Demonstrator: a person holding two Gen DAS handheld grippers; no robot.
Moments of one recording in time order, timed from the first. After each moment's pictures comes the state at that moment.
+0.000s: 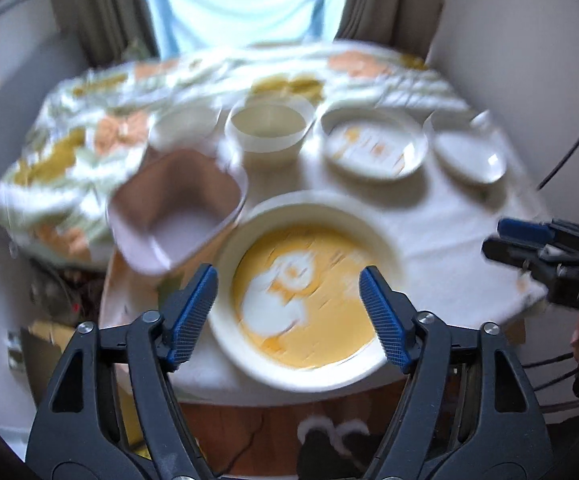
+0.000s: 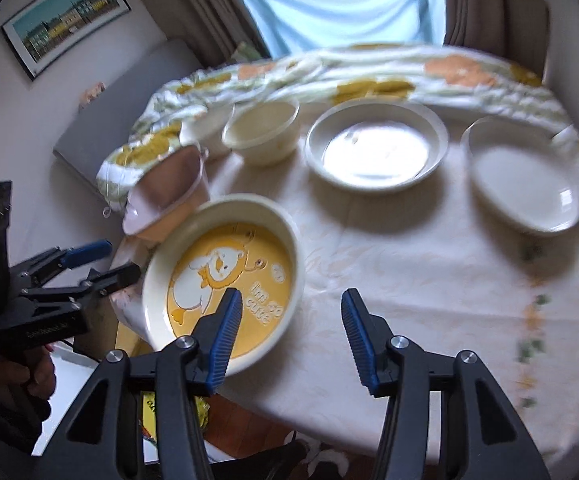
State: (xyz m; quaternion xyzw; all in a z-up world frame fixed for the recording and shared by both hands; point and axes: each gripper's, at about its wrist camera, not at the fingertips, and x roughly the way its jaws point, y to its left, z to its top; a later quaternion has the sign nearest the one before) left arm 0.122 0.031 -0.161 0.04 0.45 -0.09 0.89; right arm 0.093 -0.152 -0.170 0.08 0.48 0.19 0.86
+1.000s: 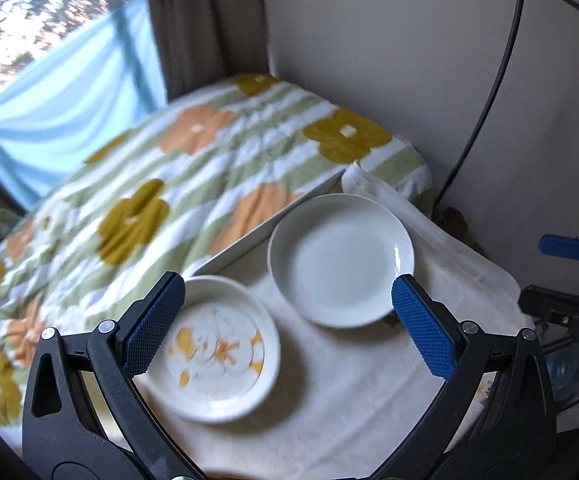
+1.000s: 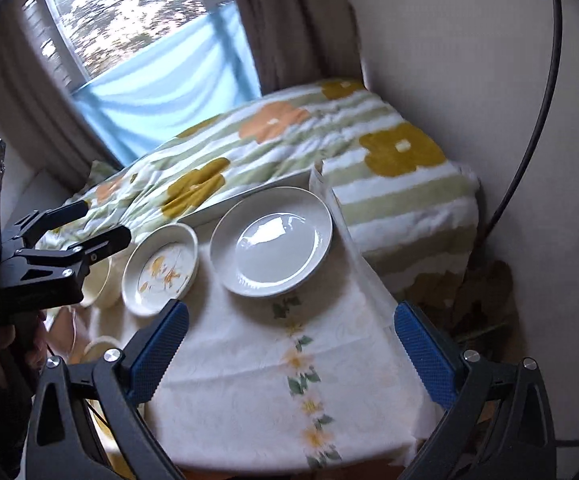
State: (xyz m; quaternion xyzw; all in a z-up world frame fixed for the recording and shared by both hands) left arm 0.312 -0.236 -0.141 0.20 0.40 -0.34 0.83; right arm 0.109 -0.345 -0.142 0.21 0.43 -0.08 0.87
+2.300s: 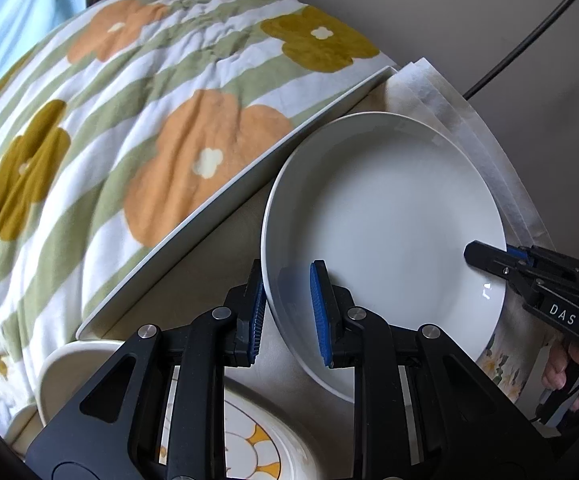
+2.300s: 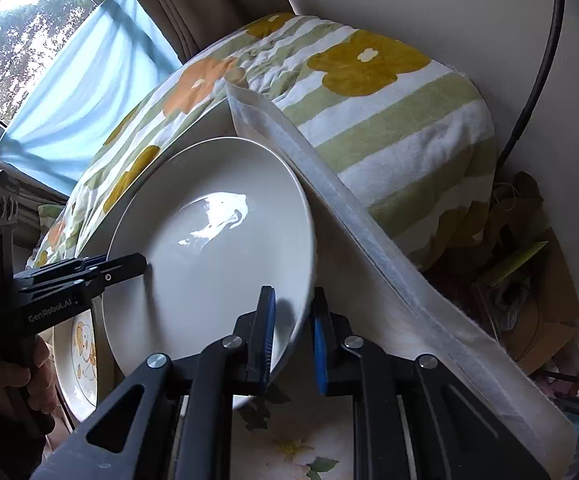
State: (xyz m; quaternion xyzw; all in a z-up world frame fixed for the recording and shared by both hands) left arm 0.430 -0.278 -0.295 0.19 0.55 -0.41 0.70; right arm 0.206 -0.373 -0.271 0.31 0.48 -0.15 0.81
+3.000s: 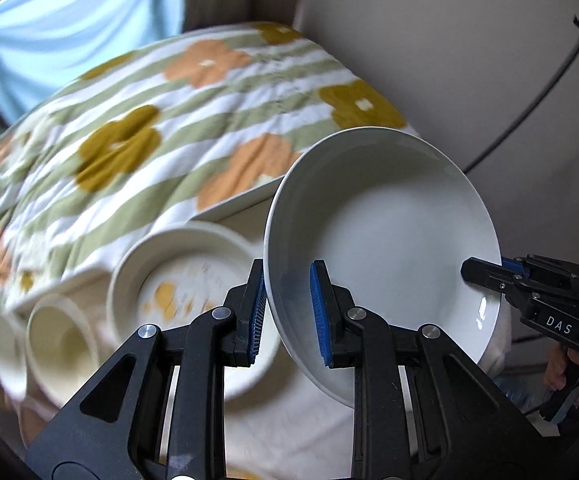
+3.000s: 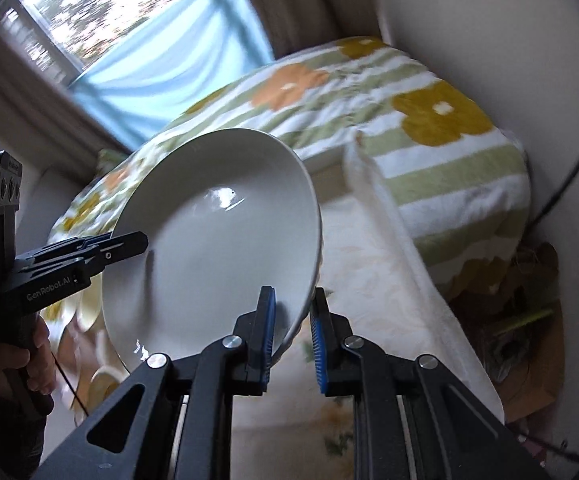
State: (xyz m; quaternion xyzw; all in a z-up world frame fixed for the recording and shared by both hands) left arm 0.339 -0.179 -0.163 0.10 0.50 -0.29 0.81; right arm 0.176 -0.341 -0.169 0.22 0.47 0.01 0.85
